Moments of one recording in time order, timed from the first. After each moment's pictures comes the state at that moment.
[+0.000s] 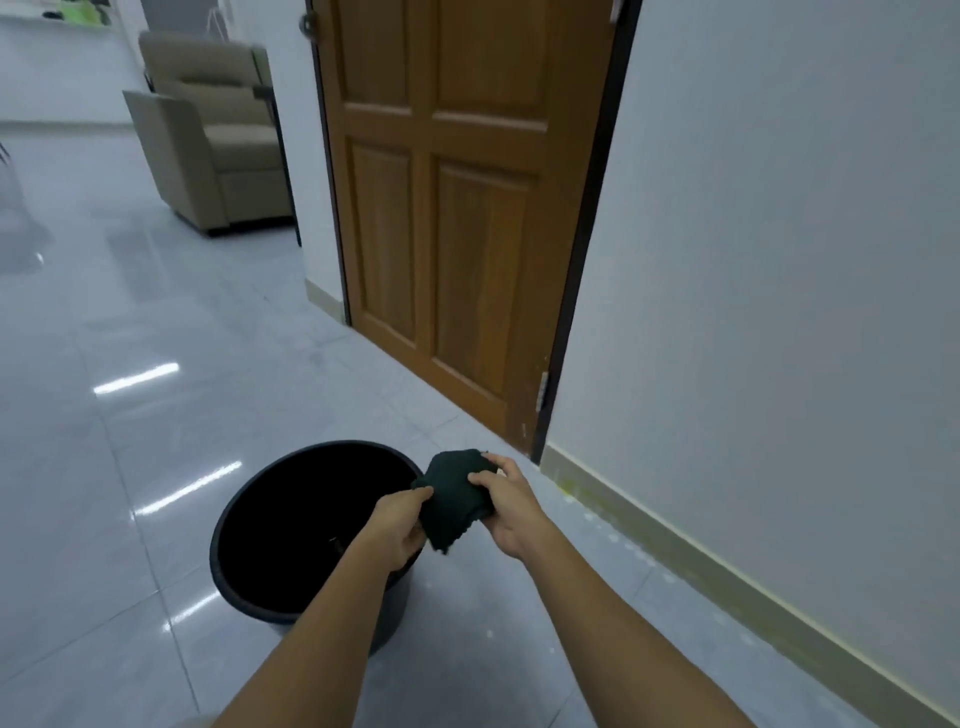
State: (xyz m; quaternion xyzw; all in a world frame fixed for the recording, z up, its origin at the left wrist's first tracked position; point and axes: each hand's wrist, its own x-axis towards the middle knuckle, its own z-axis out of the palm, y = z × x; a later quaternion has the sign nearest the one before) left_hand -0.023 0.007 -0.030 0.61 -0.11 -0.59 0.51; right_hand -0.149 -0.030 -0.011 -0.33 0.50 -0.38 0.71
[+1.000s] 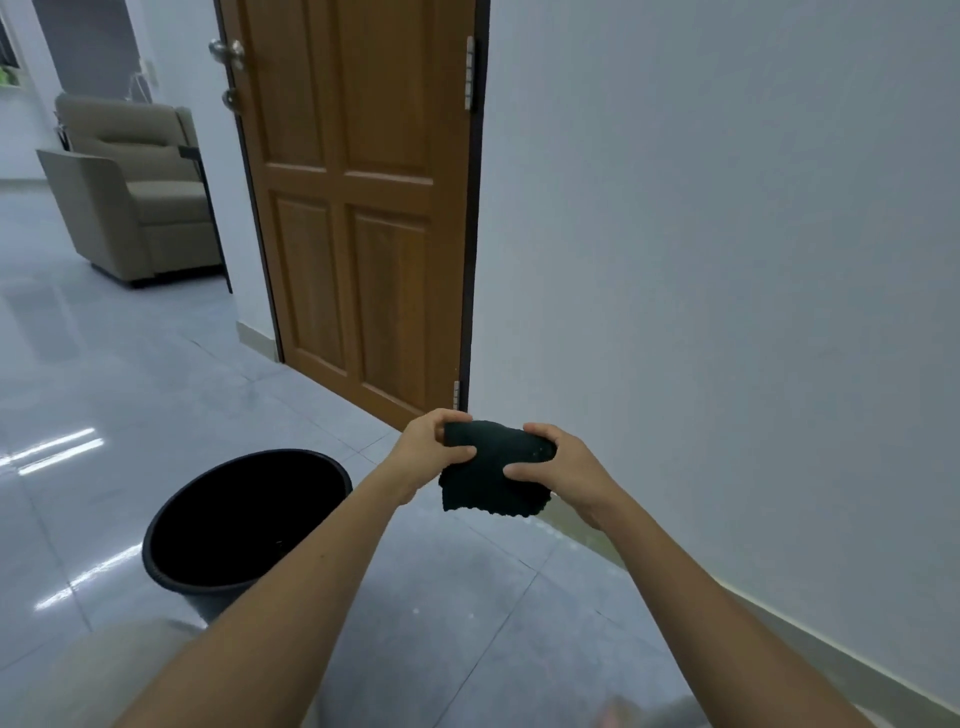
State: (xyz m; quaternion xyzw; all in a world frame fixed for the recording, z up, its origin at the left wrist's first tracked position) left_hand -0.164 0.067 0.085 0.57 -0.55 -0.44 0.42; right_hand -0.356 0.073 0.085 -0.62 0.54 -0.35 0.44
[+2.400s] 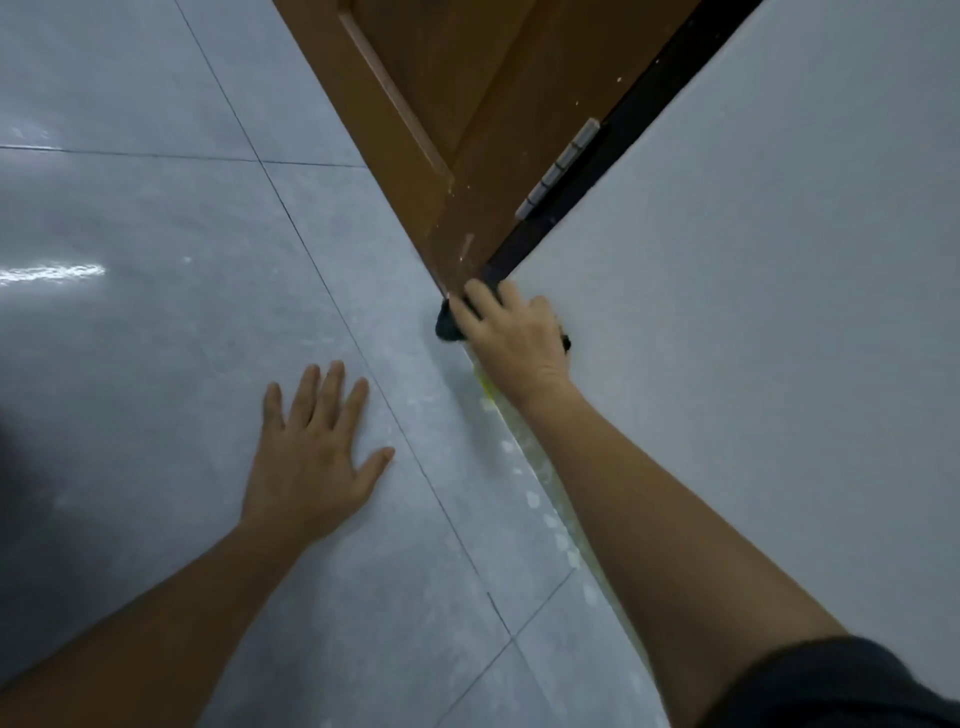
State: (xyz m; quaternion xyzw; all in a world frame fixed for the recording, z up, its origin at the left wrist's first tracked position) left_hand -0.137 -0.201 -0.399 0.78 -0.60 -0.09 0.16; right_hand -0.254 -0.362 -0.270 -0.88 0.25 0.00 -0.40
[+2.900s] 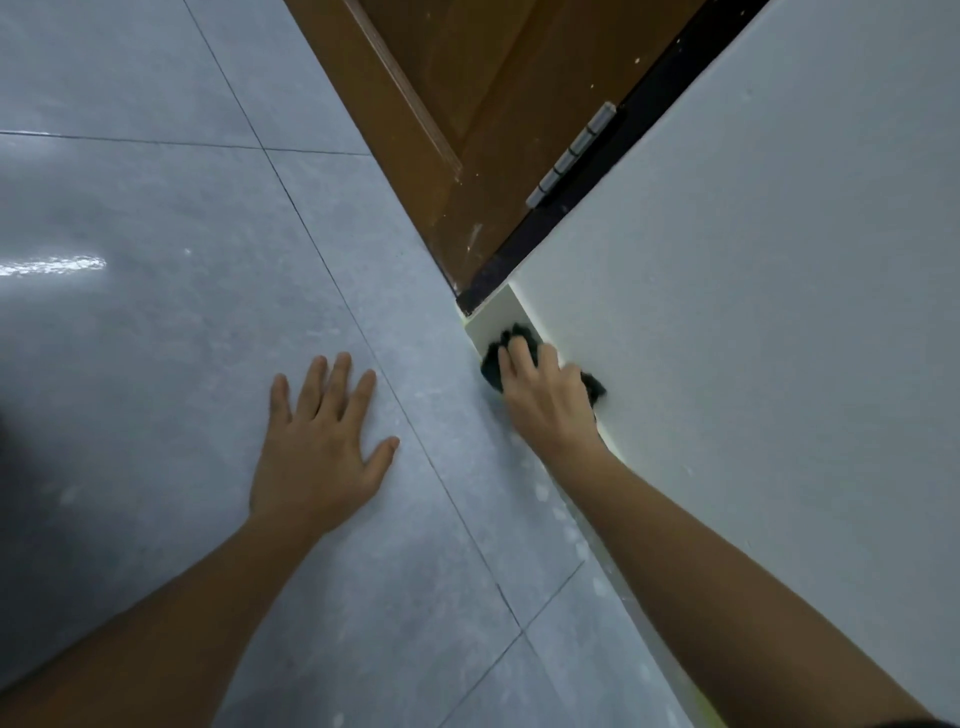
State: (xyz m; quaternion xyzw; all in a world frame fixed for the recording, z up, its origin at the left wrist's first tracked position) left_hand -0.139 -0.201 -0.398 0.79 -0.59 -0.09 0.15; right_hand -0.303 -0.336 -0.299 -0.83 0.34 0.17 -0.40
